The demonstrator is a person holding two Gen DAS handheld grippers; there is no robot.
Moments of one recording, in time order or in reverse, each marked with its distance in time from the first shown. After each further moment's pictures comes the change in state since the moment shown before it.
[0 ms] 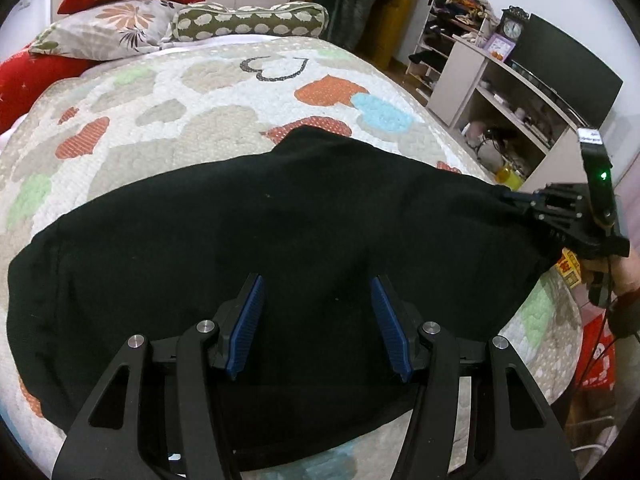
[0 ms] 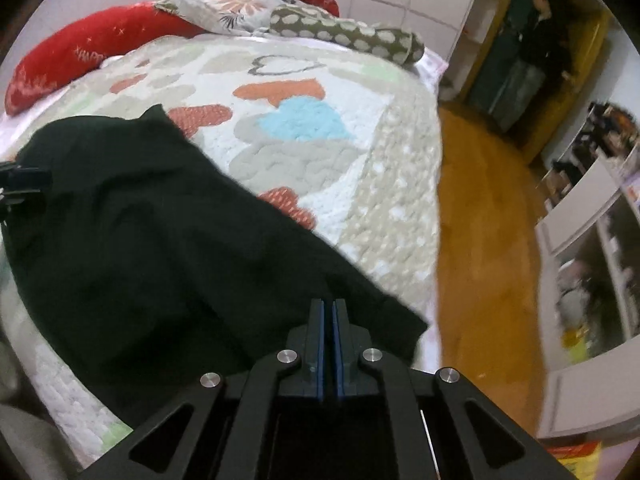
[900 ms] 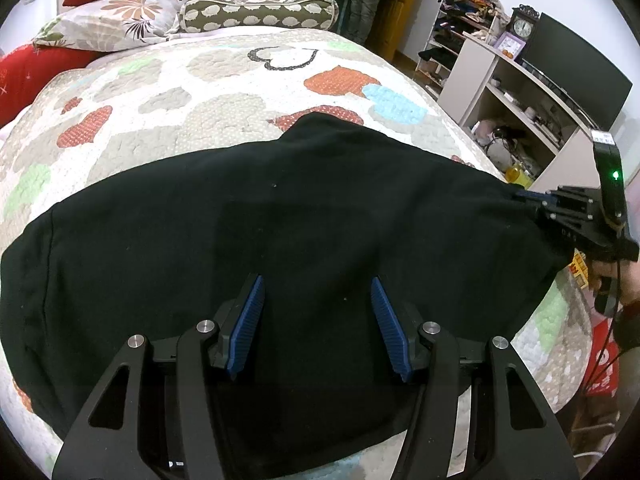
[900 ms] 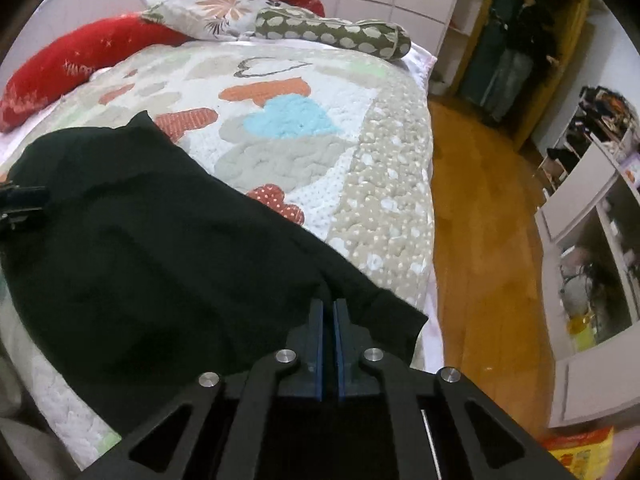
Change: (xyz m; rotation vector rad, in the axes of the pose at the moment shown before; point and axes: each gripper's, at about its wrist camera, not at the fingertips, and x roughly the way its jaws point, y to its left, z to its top) left arm 0.010 0.002 -0.004 -0.014 0.015 0.031; right arm 0.011 -0.004 -0.004 0.059 0.003 0.013
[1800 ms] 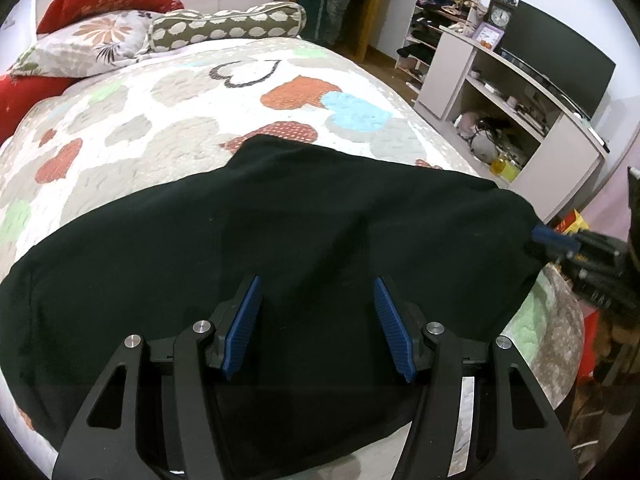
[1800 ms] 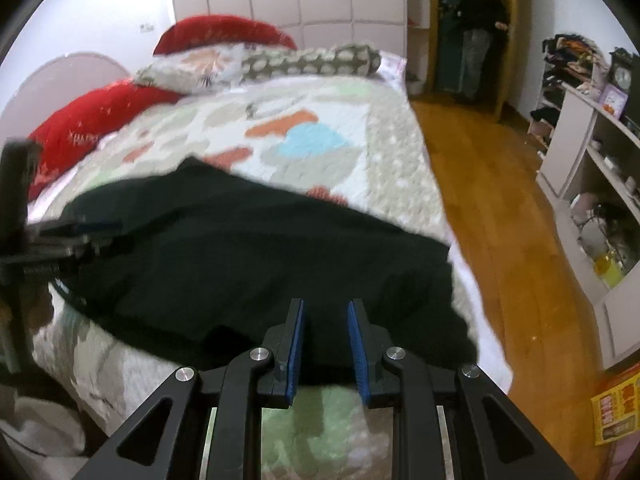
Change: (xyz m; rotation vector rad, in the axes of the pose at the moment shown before) left arm 0.002 -0.037 0.014 0.072 -0.016 -0.030; right arm -0.060 0.036 -0.050 0.231 -0.082 0.082
